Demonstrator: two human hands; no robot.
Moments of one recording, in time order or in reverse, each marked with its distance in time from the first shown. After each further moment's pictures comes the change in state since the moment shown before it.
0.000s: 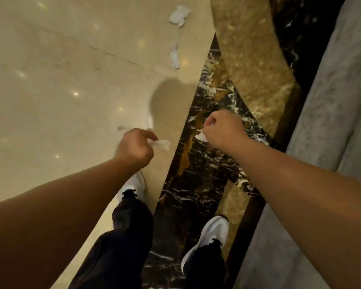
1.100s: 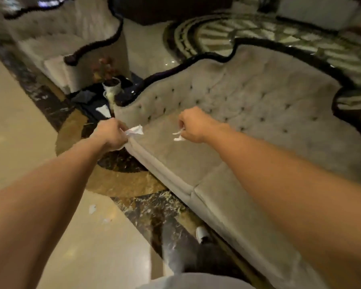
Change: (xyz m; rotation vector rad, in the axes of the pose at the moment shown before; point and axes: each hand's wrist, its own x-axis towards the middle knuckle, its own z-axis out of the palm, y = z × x) left_hand -0.565 0.393 -0.370 0.642 0.060 1.161; right_hand -0.723 -0.050 -0.364 -0.036 0.755 0.284
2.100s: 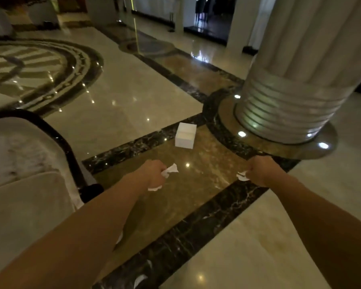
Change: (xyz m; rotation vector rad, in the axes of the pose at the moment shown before) left_hand -0.670 0.624 0.398 0.394 -0.814 1.339; right_hand -1.093 0.181 0.138 0.409 0.103 1.821
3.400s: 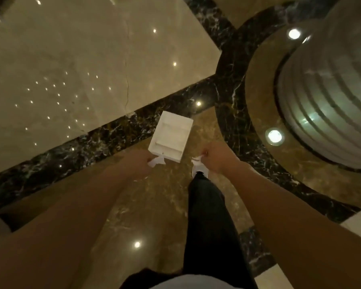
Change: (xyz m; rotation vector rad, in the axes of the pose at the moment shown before) left_hand 1.002 0.074 -0.086 -0.109 -0.315 -0.375; right_hand 1.055 0.022 -0.012 0.271 -0.470 -0.163
